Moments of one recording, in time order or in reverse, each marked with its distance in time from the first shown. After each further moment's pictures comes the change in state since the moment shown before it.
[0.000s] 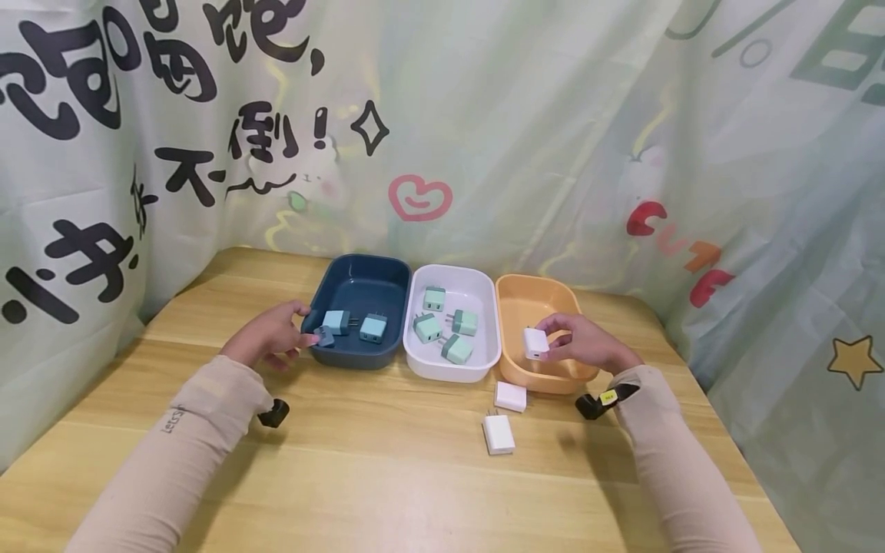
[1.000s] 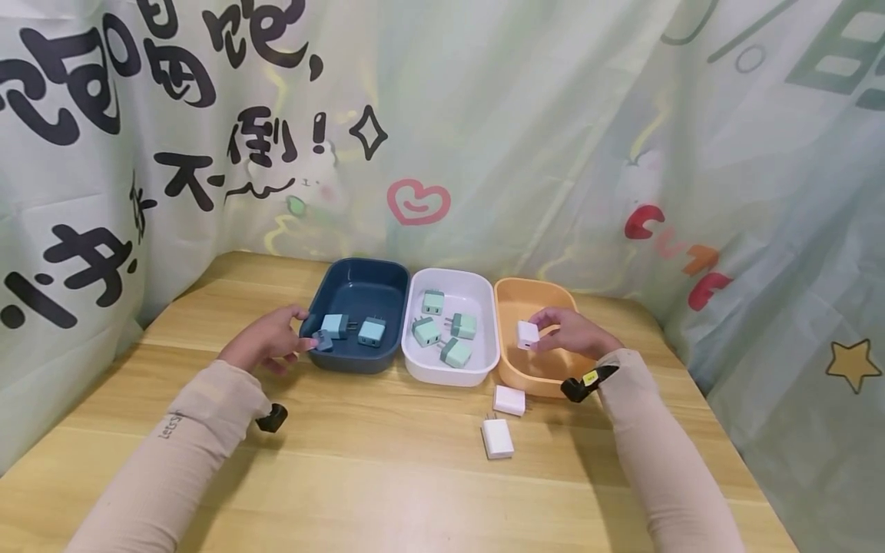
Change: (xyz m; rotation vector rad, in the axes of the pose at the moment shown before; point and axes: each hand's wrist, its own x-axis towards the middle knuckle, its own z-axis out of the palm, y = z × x) left_hand -0.002 -0.001 0.002 -0.015 0.008 0.000; right_hand 0.031 0.012 -0.005 0.073 -0.003 -0.007
